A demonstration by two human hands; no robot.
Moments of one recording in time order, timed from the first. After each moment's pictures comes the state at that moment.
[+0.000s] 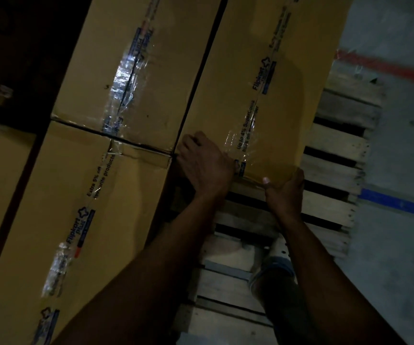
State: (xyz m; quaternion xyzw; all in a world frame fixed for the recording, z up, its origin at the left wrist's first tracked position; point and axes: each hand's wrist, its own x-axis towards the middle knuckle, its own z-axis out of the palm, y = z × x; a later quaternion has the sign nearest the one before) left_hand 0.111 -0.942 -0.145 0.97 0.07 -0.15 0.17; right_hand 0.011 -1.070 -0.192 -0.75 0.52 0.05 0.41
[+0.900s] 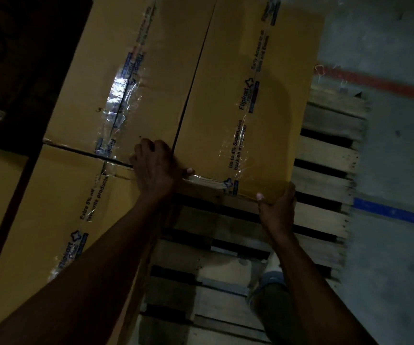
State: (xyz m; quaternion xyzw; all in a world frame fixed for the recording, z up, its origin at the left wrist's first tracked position) left_hand 0.170 -0.857 -0.155 0.98 -0.04 -0.14 0.16; right_hand 0.013 -1.066 -0.196 -0.75 0.53 0.05 0.40
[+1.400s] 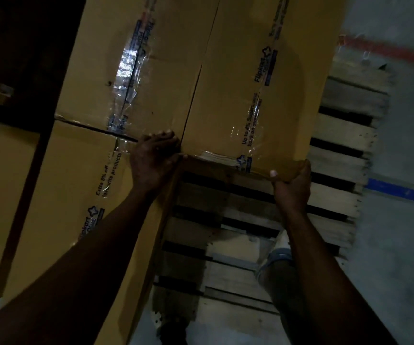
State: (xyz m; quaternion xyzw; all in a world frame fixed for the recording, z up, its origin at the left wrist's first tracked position) left_hand 0.151 -0.798 -0.183 0.93 -0.08 -0.11 0.35; right_hand 0.013 -1.064 -0.196 -0.73 0.54 0.01 0.42
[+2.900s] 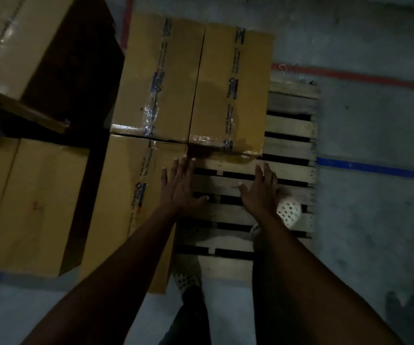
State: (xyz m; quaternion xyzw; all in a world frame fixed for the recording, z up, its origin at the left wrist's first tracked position) left_hand 0.015 -0.749 0.021 0.91 -0.26 -0.31 0.10; right_hand -0.092 -0.946 0.020 -0.86 0.41 0.17 0.25
